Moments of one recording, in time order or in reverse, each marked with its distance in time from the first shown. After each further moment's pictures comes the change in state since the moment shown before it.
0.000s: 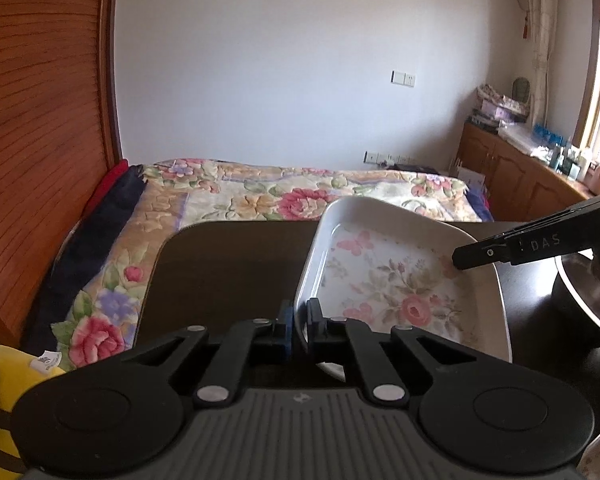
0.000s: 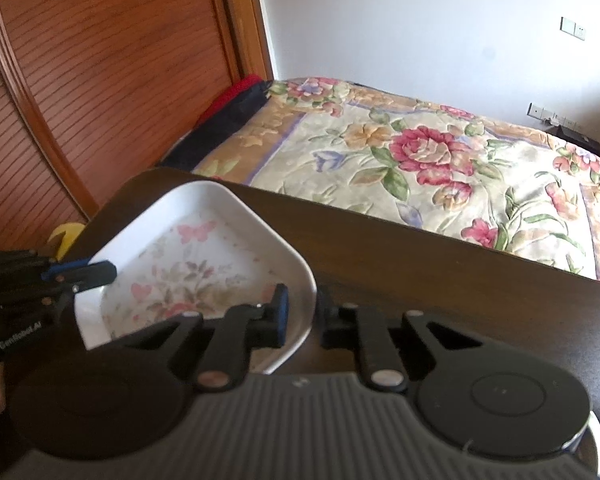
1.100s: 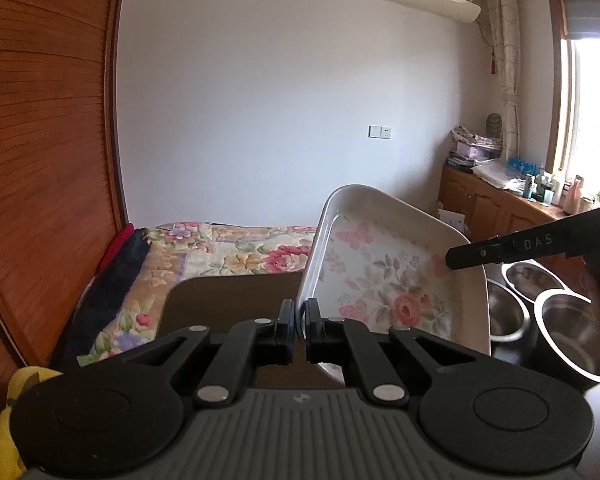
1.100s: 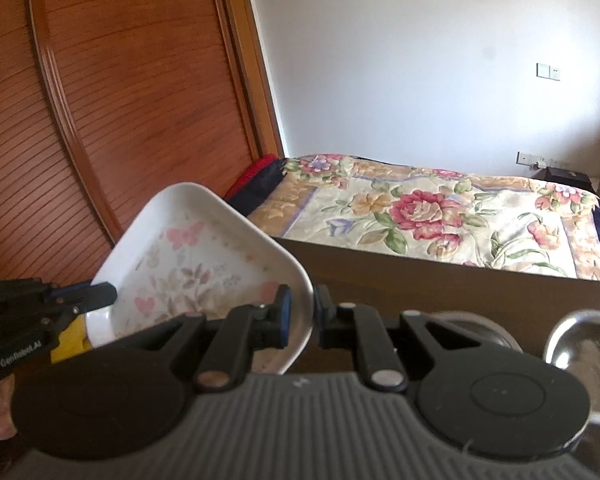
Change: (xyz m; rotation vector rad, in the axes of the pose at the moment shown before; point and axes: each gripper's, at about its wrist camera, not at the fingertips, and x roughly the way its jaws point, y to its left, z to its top) left arm -0.138 -0.064 -0.017 0.061 -0.172 0.000; right arm -0.123 0.004 -0.042 0.033 -0.234 0.035
